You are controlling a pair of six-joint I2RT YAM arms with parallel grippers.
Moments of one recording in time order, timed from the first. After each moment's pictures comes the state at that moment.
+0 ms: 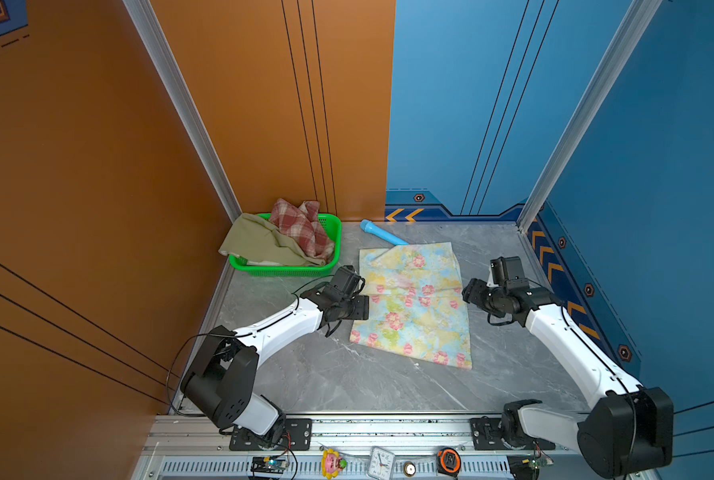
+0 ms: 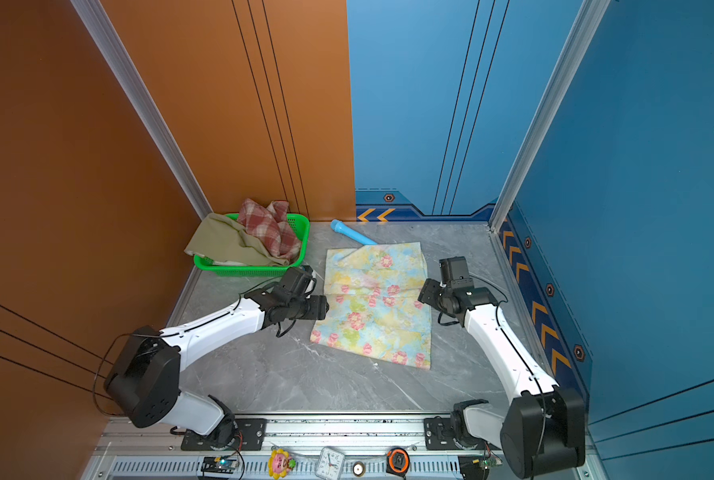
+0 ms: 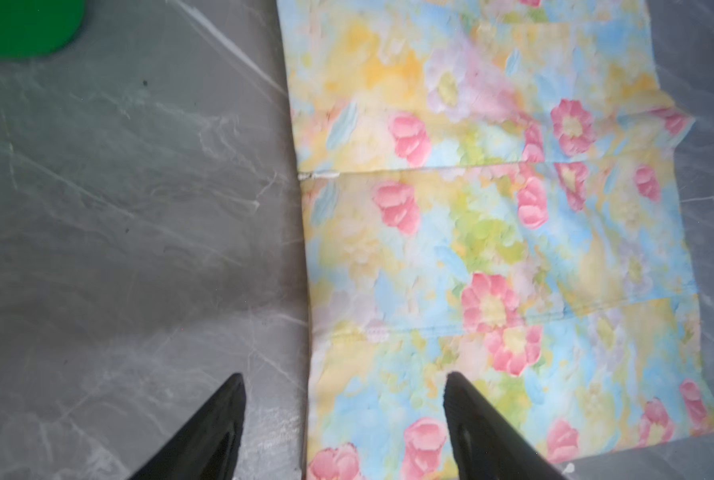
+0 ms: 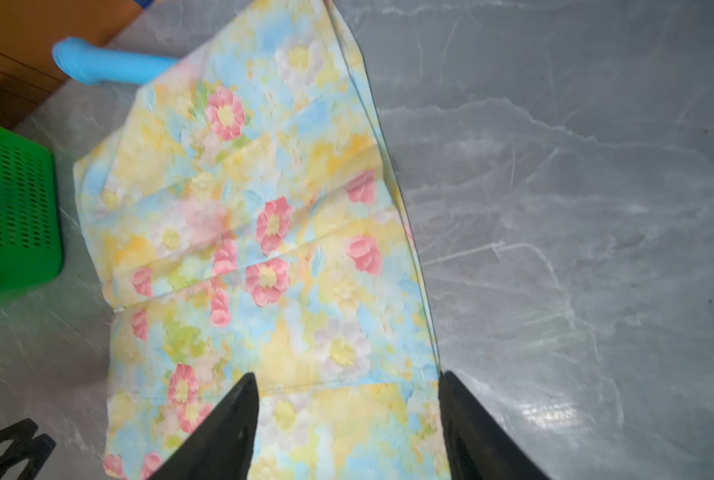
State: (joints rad) left arm -0.60 1.49 0.92 -0.44 -0.03 -0.50; right arm 0.21 1.18 0.89 -0.70 -0.02 0.60
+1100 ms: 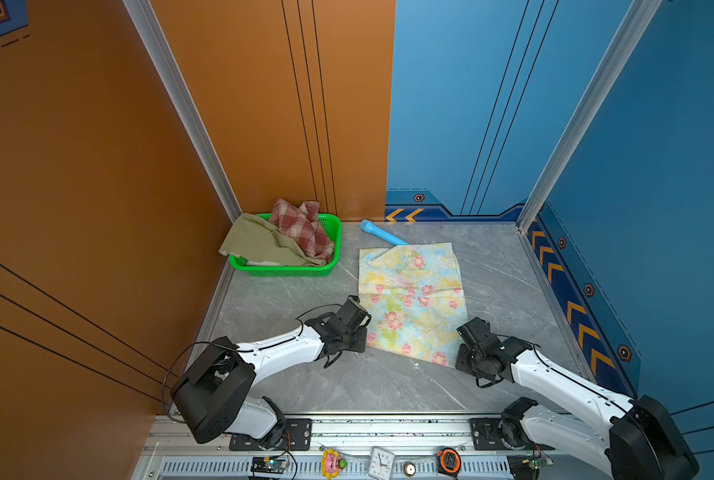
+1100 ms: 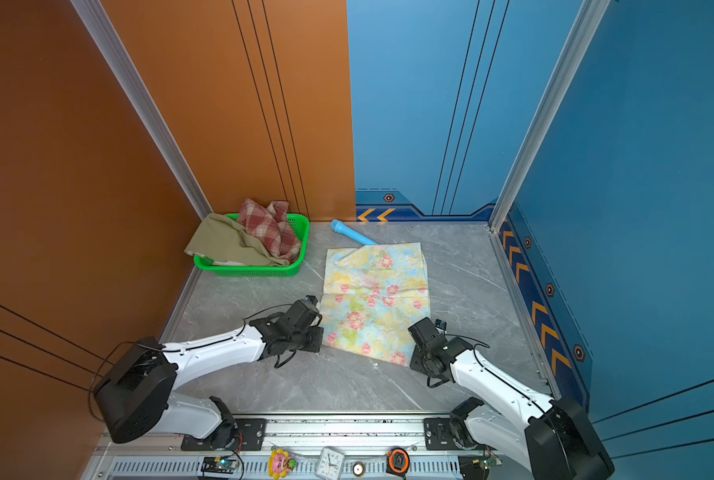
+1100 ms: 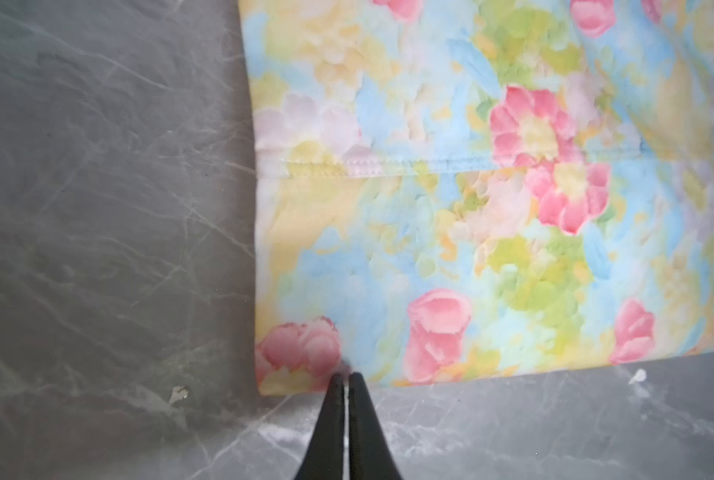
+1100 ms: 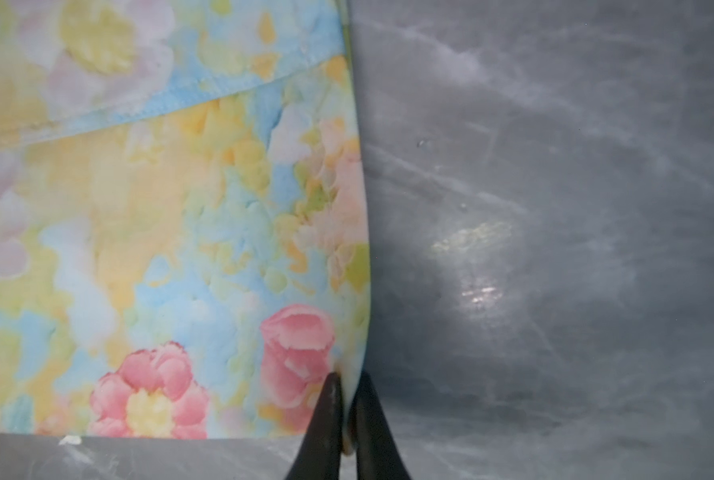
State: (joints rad) left arm -0.75 1.42 0.71 -0.33 -0.07 -0.56; right arm 0.52 1.05 0.46 -0.68 0.10 0.85
